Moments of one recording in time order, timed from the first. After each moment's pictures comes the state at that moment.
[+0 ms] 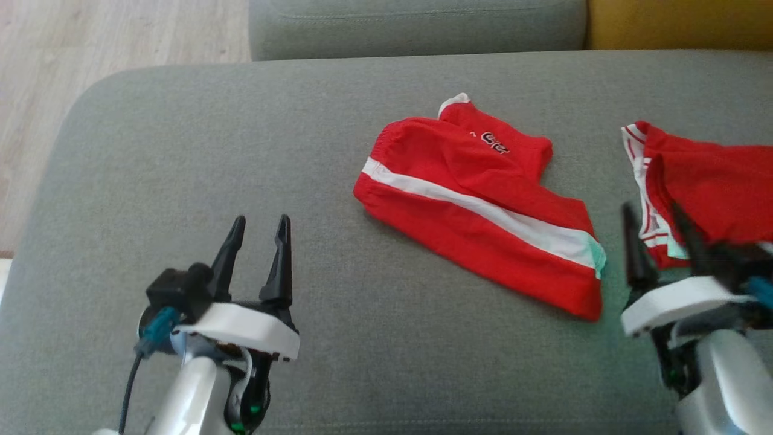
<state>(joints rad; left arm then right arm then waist) -0.14 0.05 -0.27 0.25 -0.34 0.00 -0.25 -0.20 -0.16 0.01 0.40 0.17 0.13 -0.12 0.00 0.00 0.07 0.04</state>
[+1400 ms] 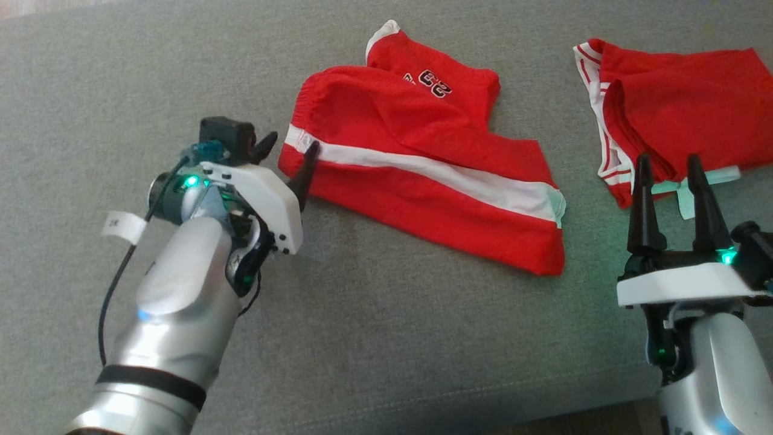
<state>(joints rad) -0.69 0.09 -0.44 0.77 -0.36 -0.12 0.01 -0.20 -0.05 -0.06 0.19 0.20 0.13 -0.20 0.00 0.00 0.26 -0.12</state>
